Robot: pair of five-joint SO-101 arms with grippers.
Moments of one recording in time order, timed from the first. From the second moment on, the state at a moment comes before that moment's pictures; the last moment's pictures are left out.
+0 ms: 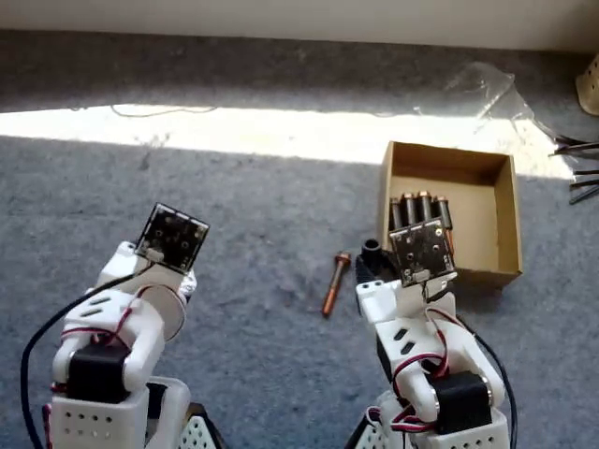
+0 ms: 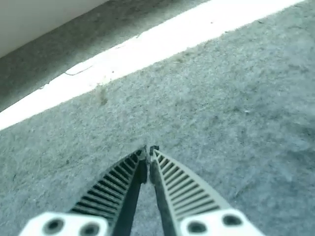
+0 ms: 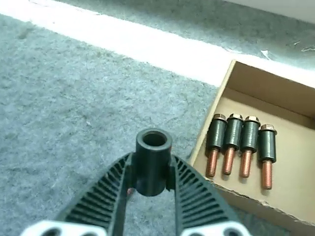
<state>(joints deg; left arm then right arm) -1.2 -82.8 62.0 68.5 -18.3 -17.2 -90.7 65.3 64.7 7.3</state>
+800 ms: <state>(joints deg) 25.8 -38.9 45.7 53.0 4.1 -3.0 -104.6 78.3 60.3 6.5</state>
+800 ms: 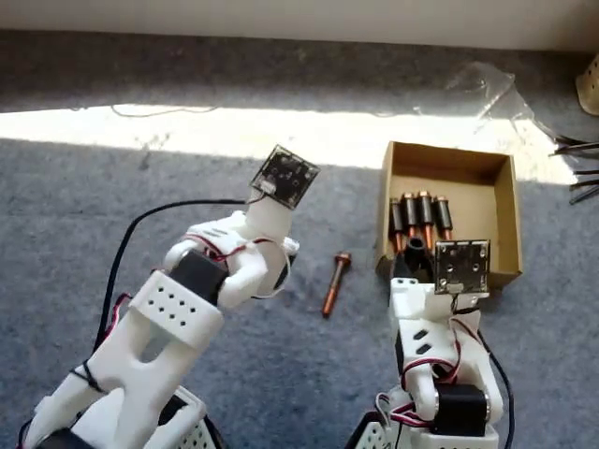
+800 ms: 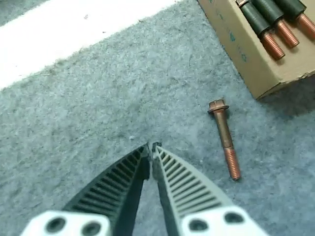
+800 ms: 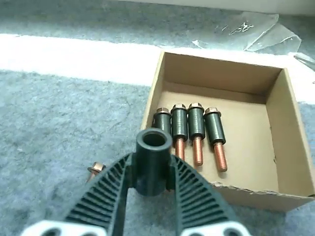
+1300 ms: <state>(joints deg) 33.6 -5.6 24.2 53.5 16.8 -3.3 -105.1 78.3 60.3 6.5</state>
